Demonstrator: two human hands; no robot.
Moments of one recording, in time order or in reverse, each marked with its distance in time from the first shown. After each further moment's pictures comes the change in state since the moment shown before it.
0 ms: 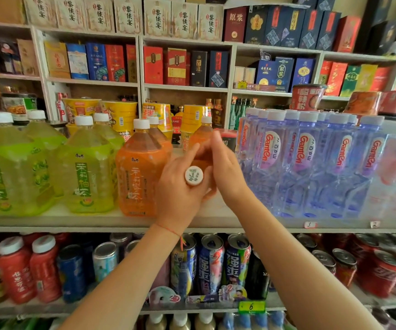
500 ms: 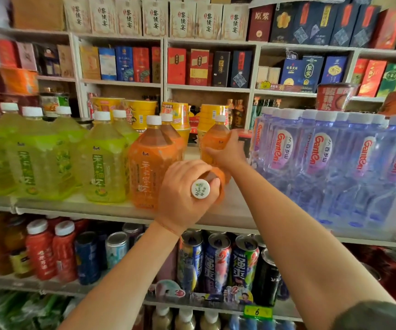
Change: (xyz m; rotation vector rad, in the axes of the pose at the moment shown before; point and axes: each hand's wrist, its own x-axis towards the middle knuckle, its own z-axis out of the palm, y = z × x) left_hand -0.014 -0.012 -0.003 0.196 0.061 0.321; right_hand 0.099 0.091 -0.008 -0.518 0.011 0.367
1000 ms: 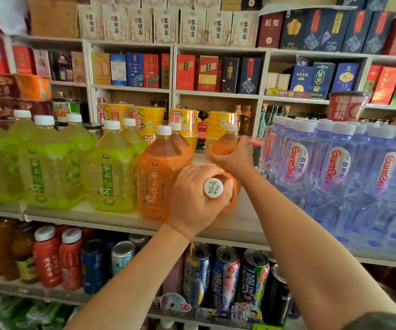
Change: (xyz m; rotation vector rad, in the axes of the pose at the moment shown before) left_hand 0.021 0.003 0.002 -0.065 -0.027 -0.095; right_hand 0.009 -0.007 0.004 -0.028 0.041 -0.045
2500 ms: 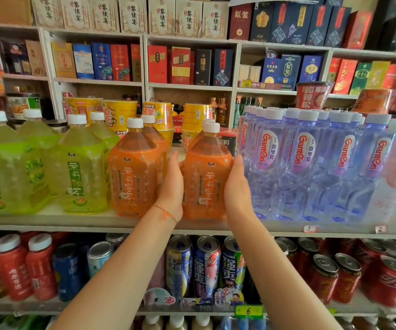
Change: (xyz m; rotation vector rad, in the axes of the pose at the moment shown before) left_hand 0.008 -0.017 0.038 -0.869 -0.222 -1.291; right_hand -0.138 0.004 -0.037 0.749 0.006 0.380
